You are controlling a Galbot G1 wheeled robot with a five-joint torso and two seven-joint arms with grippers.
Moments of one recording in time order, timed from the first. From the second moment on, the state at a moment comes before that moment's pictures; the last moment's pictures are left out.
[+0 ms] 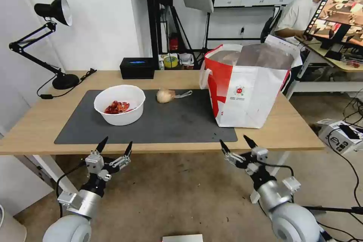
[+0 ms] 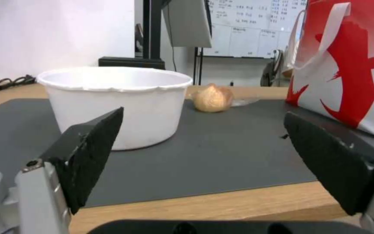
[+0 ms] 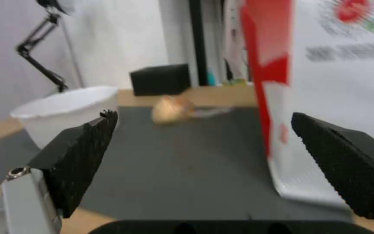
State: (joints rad) left arm 1.62 -1.15 -0.60 -2.05 -0.46 -0.21 0.12; right arm -1.28 0.84 0.19 2.09 0.71 0.08 0.14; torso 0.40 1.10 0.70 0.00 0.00
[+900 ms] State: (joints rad) left arm 1.64 -1.18 -0.66 -2.04 -0.46 -0.20 0.12; right arm -0.12 1.37 -0.49 1.07 0.98 -0.27 0.22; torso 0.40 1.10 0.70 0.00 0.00
